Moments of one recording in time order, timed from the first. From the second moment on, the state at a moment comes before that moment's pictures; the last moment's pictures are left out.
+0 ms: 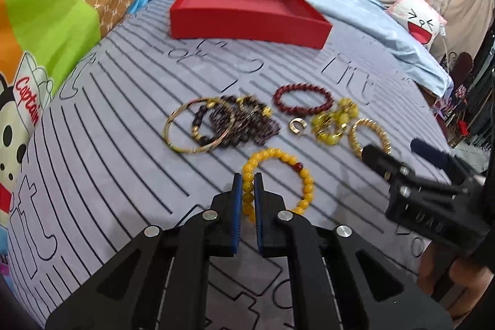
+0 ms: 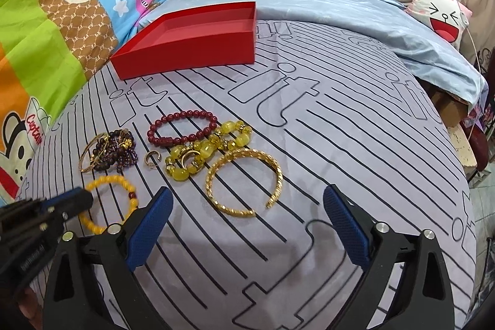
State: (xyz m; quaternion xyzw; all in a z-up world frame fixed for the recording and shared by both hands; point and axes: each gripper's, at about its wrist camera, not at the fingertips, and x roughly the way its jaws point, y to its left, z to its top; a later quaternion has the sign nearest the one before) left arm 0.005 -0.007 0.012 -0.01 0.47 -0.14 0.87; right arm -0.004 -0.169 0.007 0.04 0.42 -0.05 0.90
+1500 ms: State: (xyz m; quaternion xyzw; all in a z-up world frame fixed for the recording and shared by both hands) left arm 0.030 -0.040 0.114 0.01 0.37 -0.22 0.90; right arm 0.026 -0.173 0.066 0.05 0.39 0.00 0.92
